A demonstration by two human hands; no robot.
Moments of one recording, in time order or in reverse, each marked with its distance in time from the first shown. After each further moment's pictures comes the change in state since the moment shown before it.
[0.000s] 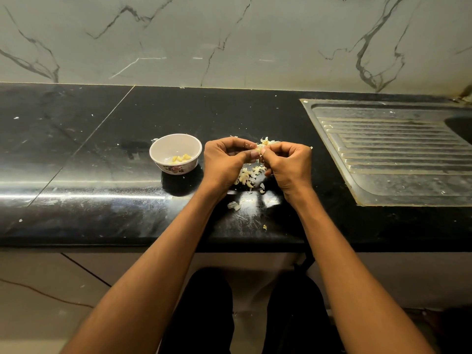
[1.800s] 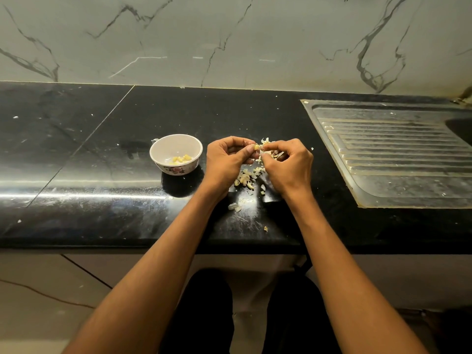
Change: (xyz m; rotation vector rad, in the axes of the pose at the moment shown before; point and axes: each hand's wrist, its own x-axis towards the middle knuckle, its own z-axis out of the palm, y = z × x) left_hand 0.007 -0.006 -0.002 -0.058 -0.047 -0.054; right_hand 0.007 0.014 0.000 -0.441 0.090 -0.223
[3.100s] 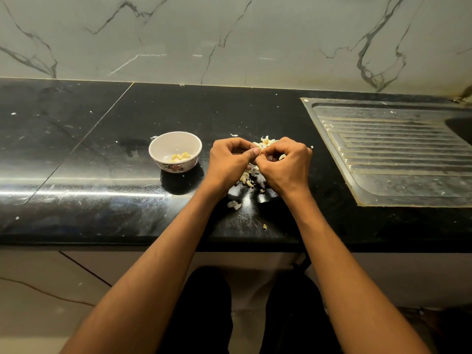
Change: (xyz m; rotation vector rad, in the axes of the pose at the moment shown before) left_hand 0.000 -0.004 0.003 0.226 0.004 -0.004; right_hand -0.002 -0.001 0.005 0.026 0.055 -0.176
